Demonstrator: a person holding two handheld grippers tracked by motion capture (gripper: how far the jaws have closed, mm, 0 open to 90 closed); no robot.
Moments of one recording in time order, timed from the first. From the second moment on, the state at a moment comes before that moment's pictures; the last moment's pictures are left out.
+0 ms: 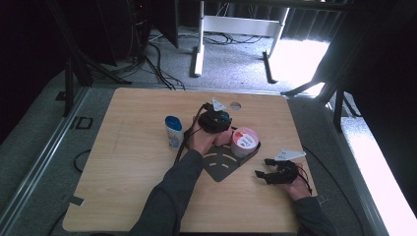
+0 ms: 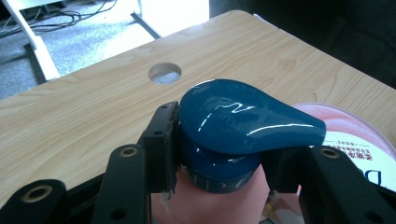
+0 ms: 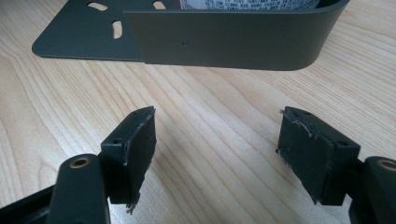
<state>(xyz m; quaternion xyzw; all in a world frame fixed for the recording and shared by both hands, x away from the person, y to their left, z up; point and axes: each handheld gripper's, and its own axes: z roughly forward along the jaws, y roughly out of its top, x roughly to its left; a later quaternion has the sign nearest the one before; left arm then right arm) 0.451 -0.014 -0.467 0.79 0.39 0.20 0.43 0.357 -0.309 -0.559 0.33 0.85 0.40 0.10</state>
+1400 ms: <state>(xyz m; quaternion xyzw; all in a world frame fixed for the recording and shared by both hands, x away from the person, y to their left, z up) 0.439 -0.009 -0.468 0.80 0.37 0.20 0.43 0.357 -0.308 -0.558 0.33 0.85 0.40 0.11</state>
